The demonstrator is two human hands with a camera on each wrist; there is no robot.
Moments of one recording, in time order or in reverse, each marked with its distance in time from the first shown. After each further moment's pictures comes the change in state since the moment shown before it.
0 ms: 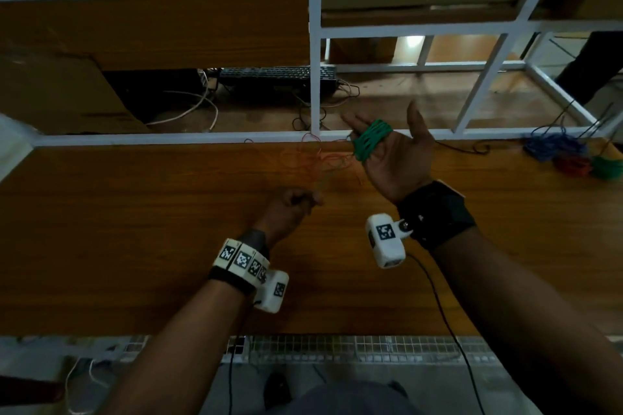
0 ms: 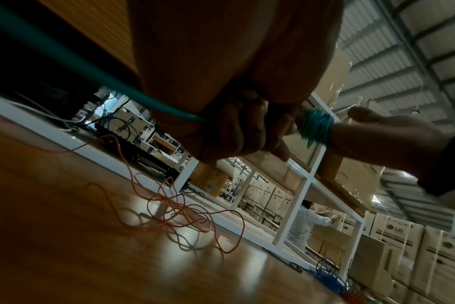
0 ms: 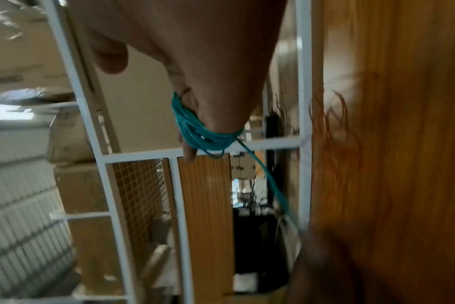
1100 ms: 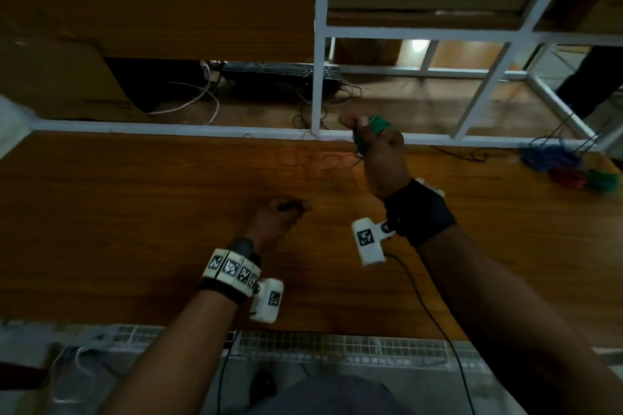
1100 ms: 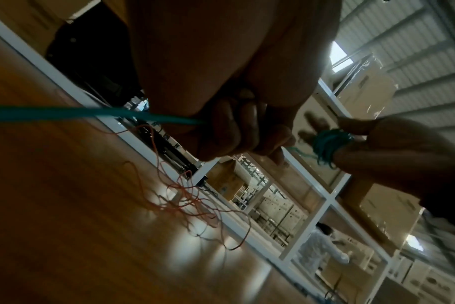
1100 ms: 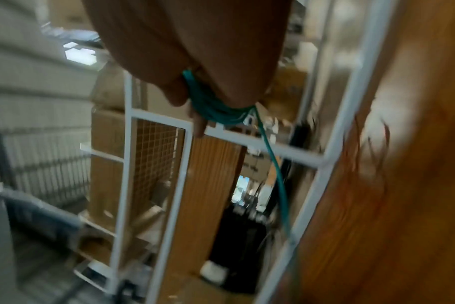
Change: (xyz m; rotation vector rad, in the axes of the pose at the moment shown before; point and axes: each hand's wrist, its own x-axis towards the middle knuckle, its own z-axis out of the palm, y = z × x) left_hand -0.014 -0.015 0.005 -0.065 0.089 -0.093; right_hand 0.022 0.018 -0.011 -0.771 0.116 -0.327
